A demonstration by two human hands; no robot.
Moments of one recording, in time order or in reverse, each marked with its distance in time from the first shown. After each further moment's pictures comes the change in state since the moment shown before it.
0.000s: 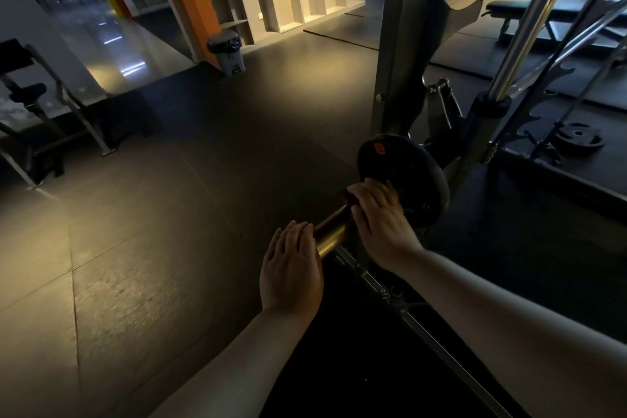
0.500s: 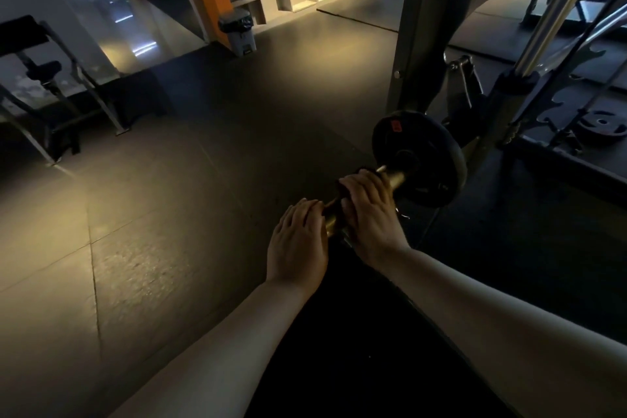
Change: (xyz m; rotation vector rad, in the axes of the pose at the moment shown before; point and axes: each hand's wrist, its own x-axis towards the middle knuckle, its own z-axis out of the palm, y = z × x) left_hand -0.004 -0.010 -0.010 -0.108 0.012 0.000; right_hand -0.015 -0.025 0.039 0.033 0.082 -0.095
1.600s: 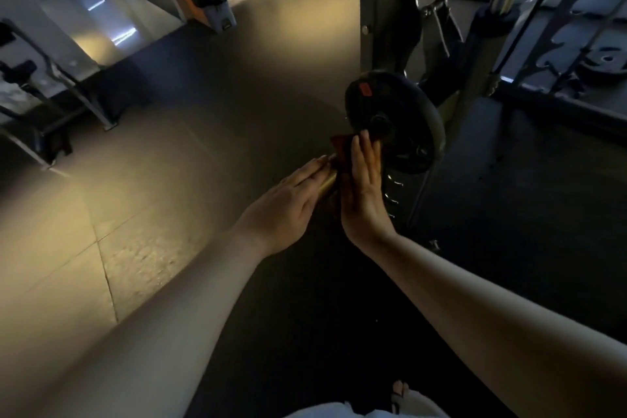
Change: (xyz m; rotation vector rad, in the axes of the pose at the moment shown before) left_hand 0.047 -0.002 -0.003 -0.156 -0.332 0.331; right_hand -0.019 0.024 0.014 0.431 0.154 0.204
